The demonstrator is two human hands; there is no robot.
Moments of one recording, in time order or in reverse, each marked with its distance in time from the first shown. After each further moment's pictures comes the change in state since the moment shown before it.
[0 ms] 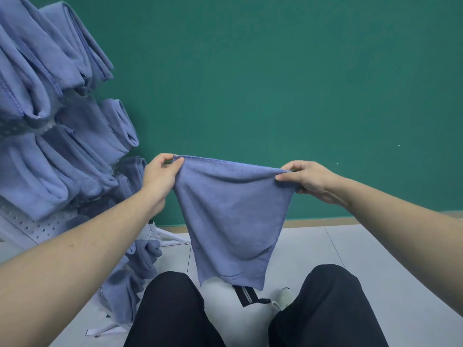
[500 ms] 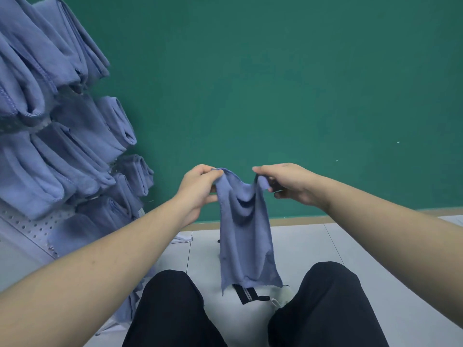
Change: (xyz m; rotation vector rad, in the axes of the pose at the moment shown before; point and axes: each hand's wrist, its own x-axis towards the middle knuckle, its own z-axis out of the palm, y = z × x) left_hand -0.050 0.004 0.057 -0.125 -0.298 -0.195; right_hand -0.012 -0.027 0.047 -0.028 -0.098 0.089
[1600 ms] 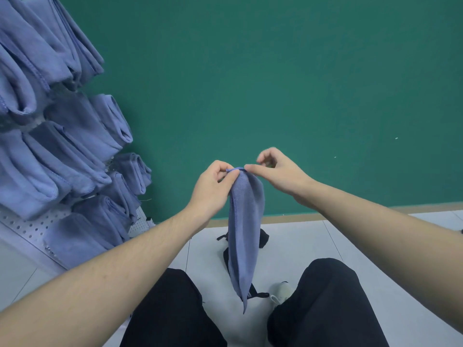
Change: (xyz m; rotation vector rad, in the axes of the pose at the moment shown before) left_hand -0.018 -0.010 0.025 0.203 -0.057 0.255; right_hand -0.001 0.009 0.006 -0.054 0.207 -0.246
